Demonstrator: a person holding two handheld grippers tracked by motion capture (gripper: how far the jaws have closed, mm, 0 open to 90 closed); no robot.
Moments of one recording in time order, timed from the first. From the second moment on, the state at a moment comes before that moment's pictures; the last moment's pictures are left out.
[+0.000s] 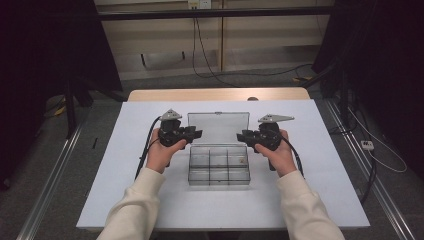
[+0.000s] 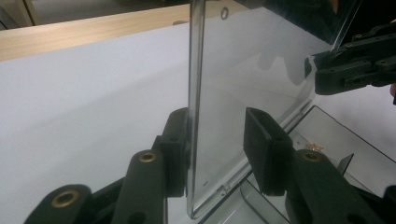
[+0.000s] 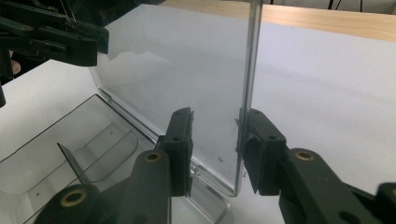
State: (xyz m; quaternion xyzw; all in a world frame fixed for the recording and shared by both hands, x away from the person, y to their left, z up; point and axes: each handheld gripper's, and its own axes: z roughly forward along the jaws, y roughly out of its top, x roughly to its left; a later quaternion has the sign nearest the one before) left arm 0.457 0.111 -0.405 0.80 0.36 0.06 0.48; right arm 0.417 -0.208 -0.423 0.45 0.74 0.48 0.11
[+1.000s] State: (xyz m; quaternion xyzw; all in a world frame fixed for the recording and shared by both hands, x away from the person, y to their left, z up) left arm 0.445 0.117 -0.399 0.80 0.35 0.06 0.49; right arm 0.407 -0.212 -0.417 0.45 0.74 0.49 0.11
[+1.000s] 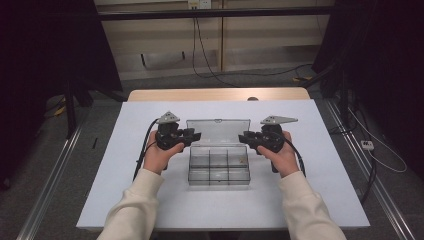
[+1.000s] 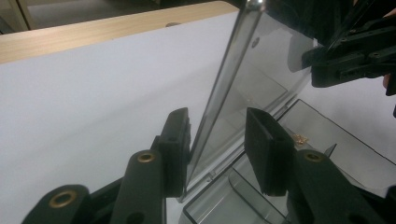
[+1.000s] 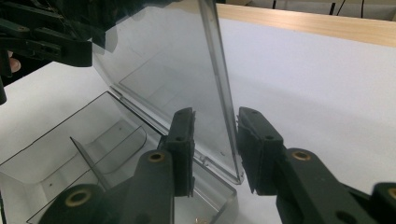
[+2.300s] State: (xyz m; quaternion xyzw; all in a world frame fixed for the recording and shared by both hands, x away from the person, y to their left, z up) left arm 0.427 0.122 -0.397 0.81 0.34 0.06 0.47; right arm 0.384 -0.225 -0.413 0.45 0.75 0.48 0.10
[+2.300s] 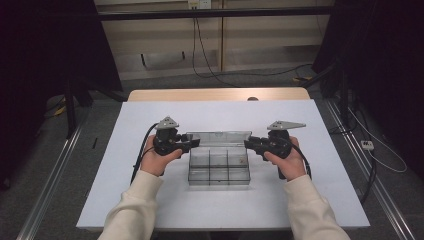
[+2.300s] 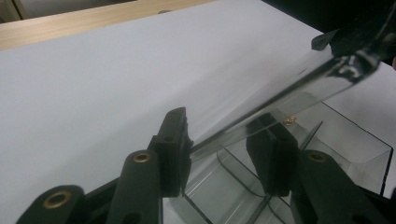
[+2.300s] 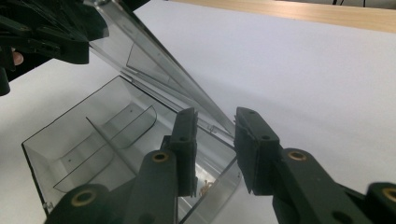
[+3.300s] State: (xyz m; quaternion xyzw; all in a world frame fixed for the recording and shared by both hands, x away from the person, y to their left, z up) left arm 0.418 0.129 -0.398 0.81 0.35 0.05 0.46; right arm 0.374 -0.224 -0.412 0.42 0.75 0.50 0.07
